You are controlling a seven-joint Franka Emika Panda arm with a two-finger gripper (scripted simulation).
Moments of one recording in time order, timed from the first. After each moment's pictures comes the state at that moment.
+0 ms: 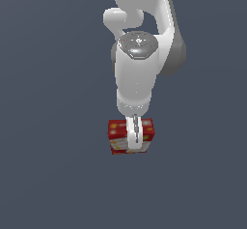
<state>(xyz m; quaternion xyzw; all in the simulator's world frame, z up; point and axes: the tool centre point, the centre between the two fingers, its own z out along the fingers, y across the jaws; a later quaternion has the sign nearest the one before) 0.082 0.026 0.217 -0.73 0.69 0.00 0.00</state>
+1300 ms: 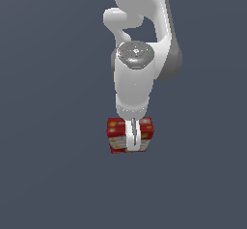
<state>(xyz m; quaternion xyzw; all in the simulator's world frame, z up) 0.080 0.023 0.198 -0.73 0.69 0.00 0.00</state>
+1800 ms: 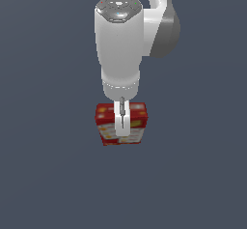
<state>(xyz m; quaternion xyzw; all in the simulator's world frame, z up) 0.067 -0.007 0.264 -0.73 0.69 0.00 0.00</state>
